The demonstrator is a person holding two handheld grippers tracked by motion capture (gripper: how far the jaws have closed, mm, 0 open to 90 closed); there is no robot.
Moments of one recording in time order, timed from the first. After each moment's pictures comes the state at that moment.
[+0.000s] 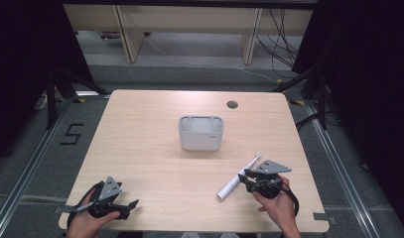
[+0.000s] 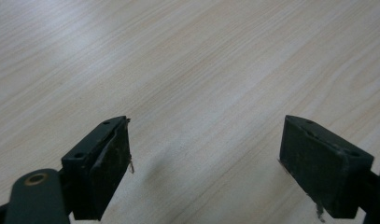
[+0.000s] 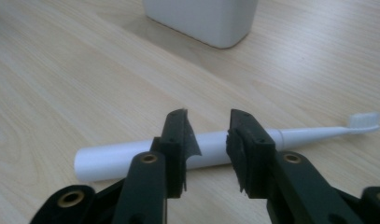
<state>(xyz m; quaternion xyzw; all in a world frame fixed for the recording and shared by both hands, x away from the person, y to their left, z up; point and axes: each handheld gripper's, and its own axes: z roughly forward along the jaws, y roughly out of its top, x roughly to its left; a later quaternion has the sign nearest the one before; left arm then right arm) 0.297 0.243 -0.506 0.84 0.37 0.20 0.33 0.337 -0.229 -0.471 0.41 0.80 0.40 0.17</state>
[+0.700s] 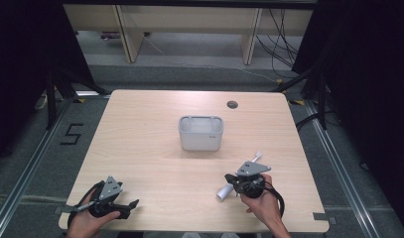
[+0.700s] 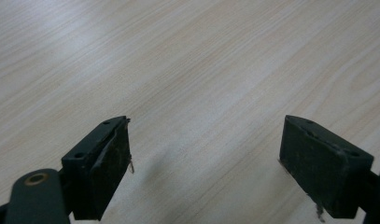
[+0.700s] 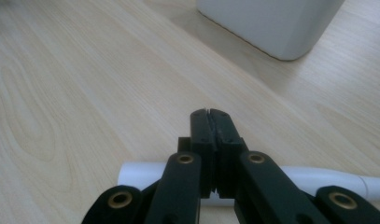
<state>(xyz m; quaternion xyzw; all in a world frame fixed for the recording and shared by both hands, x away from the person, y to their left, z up) 0.298 0.242 -0.508 0.84 0.37 0.20 0.34 0.343 -0.191 -0.479 0.34 0.84 0.39 0.15</state>
